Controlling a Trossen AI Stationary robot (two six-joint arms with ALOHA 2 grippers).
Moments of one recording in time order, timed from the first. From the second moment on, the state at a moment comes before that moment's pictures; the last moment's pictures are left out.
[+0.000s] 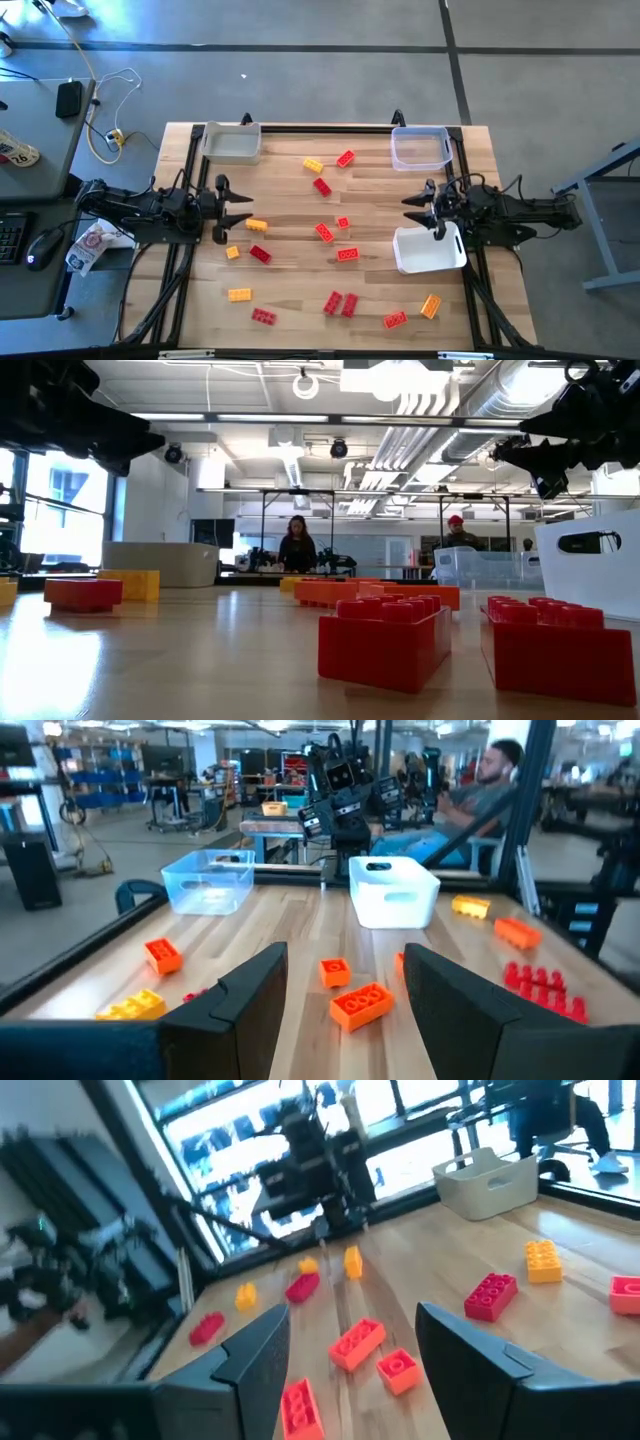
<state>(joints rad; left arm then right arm) -0.08 0.08 0.03 0.04 -0.28 -0.02 0.03 0.01 0.06 -0.05 0.04 0.36</state>
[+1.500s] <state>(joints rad) -0.08 0.08 0.03 0.12 -0.30 -0.05 0.03 0.36 0.30 0.35 0.29 0.04</state>
